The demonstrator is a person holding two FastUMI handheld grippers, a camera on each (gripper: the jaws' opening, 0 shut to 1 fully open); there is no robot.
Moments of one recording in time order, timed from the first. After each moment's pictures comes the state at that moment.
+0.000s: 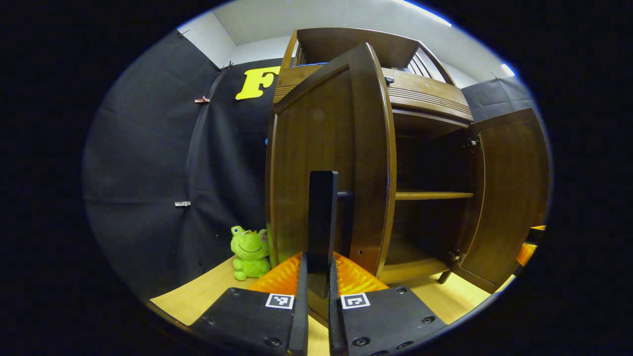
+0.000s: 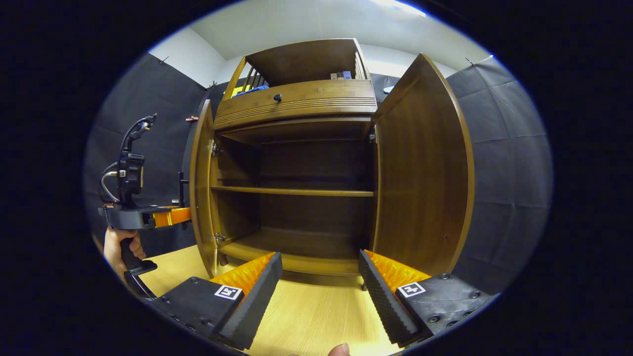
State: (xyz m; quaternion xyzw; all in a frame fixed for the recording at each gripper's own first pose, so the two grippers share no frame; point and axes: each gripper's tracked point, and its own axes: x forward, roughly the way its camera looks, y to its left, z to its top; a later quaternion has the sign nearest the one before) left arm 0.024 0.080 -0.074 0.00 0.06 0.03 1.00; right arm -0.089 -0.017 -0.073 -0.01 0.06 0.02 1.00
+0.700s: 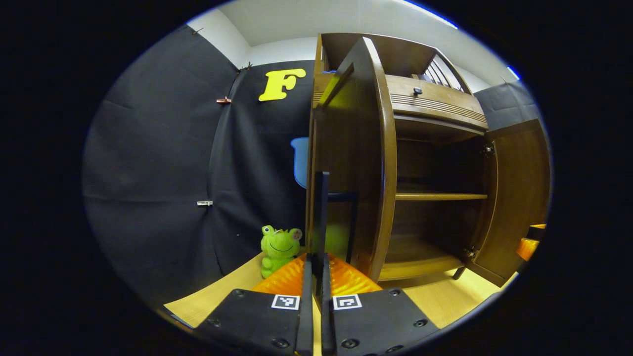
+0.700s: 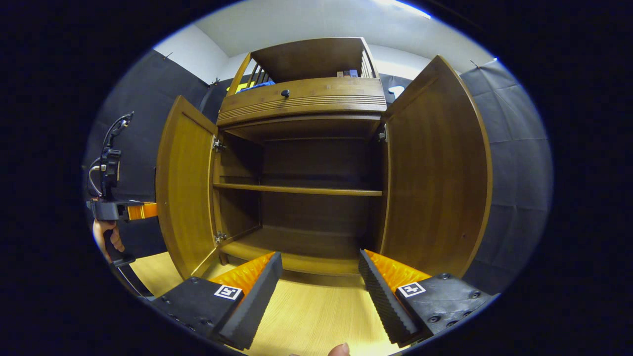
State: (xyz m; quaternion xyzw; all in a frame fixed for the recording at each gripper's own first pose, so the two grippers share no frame) left arm -0.009 0.154 -0.071 -0.01 0.06 0.07 1.00; right arm -0.079 0.005 -0.079 -0.02 0.07 0.02 1.00
